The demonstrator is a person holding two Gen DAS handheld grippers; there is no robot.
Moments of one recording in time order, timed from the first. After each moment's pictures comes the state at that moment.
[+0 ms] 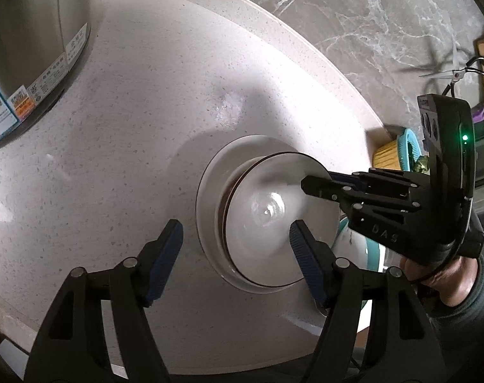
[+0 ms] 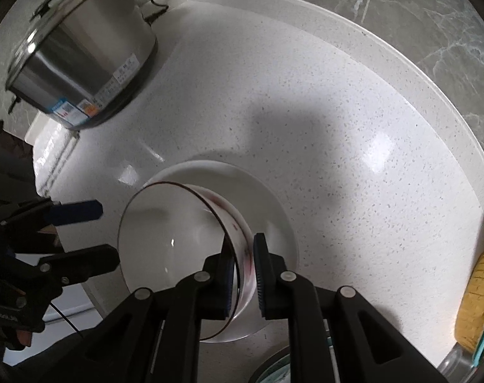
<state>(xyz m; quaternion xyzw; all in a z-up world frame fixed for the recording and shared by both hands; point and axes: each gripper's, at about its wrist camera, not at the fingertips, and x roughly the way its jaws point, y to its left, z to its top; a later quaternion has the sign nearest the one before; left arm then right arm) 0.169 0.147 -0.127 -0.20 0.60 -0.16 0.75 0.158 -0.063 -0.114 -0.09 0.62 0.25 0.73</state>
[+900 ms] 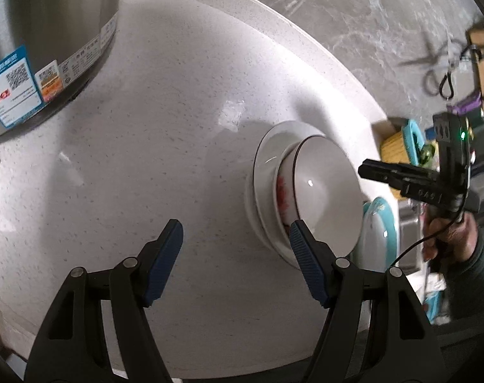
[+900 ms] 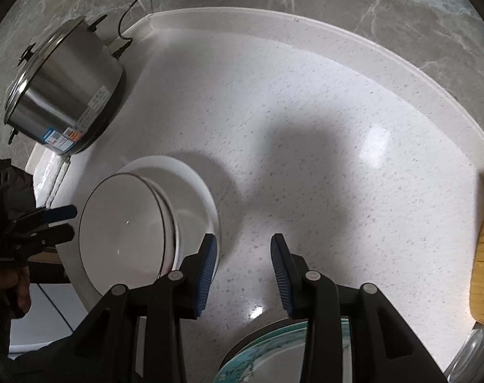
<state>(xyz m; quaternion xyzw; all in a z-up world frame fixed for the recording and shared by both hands) 0.135 0.191 -0.159 -0.17 0.59 -0.17 0.77 0.154 -0.143 -0.122 -0.03 0.61 0.23 0.76</state>
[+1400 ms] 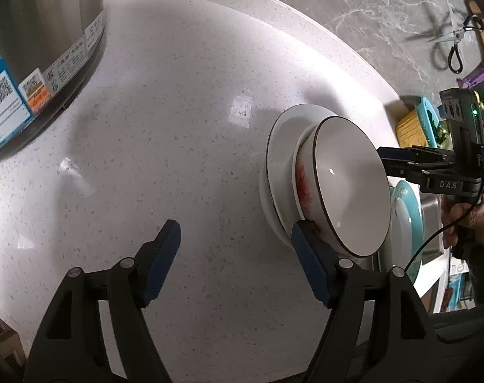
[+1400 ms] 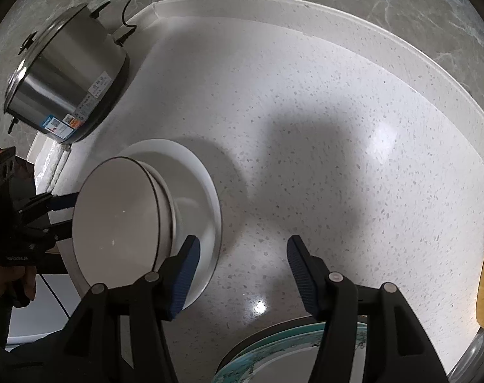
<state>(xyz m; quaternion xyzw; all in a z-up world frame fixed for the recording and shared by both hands) 0.135 0.179 -0.182 -0.11 0.59 -0.17 0.78 0.153 -0.135 -0.140 -0.03 0.62 0.24 0.75</state>
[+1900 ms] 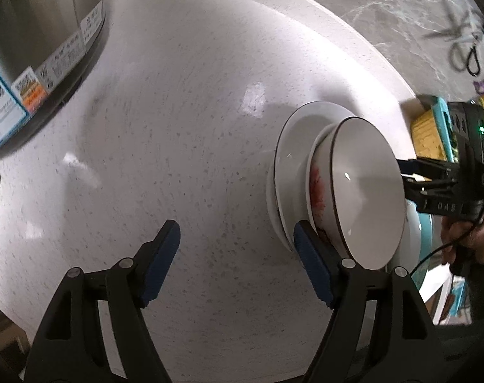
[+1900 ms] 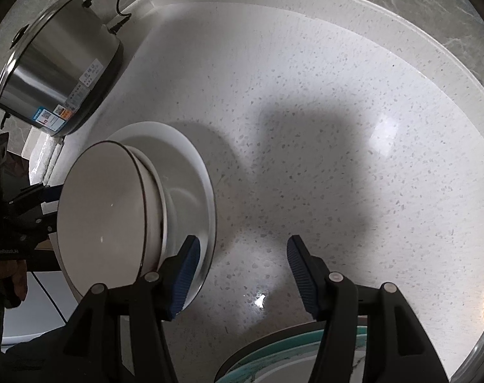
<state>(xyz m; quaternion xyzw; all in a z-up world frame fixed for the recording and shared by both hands) 0.154 0.162 -0.189 -0.11 0.62 -0.13 0.76 0.153 -0.130 -0.163 -0.03 0.64 0.24 0.73</state>
